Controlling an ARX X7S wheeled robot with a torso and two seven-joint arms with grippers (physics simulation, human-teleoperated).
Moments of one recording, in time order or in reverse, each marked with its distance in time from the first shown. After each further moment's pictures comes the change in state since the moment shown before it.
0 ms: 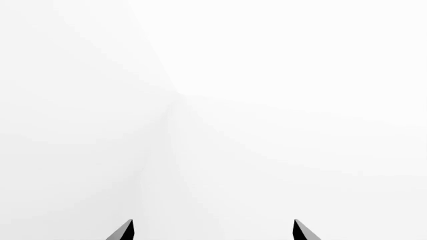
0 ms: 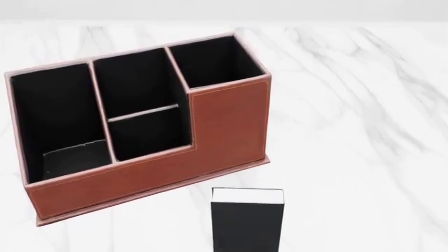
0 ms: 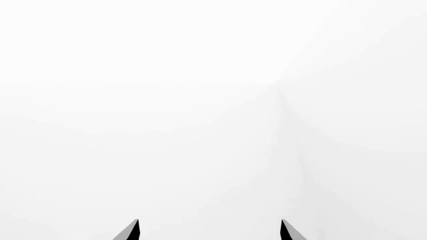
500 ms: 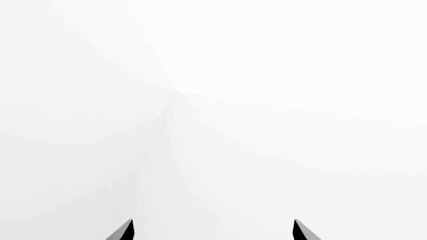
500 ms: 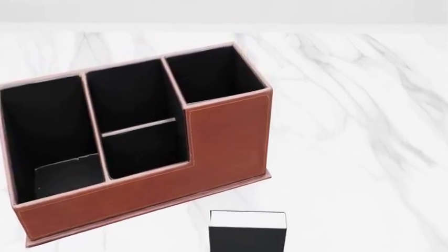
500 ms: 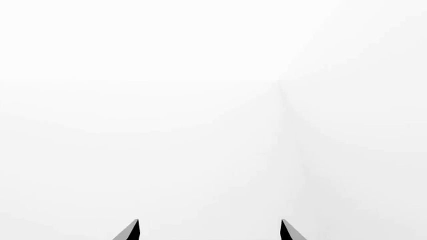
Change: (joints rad) left arm -0.002 -0.006 0.005 -0.006 0.002 0.006 -0.009; right arm 0.002 0.008 -0.008 0.001 -0.002 0.001 0.011
